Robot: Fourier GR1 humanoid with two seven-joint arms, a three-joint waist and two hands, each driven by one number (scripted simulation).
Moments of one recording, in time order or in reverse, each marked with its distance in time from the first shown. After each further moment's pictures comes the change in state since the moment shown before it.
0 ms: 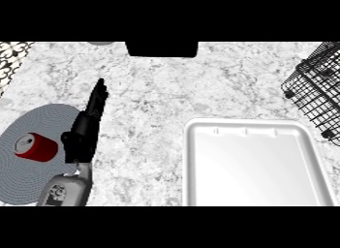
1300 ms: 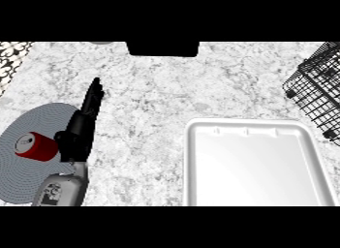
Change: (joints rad) left arm -0.002 0.013 0.027 0.004 0.010 -0.021 -0.015; right arm -0.435 0.055 -0.154 0.804 -0.023 0.056 -0.045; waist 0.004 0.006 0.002
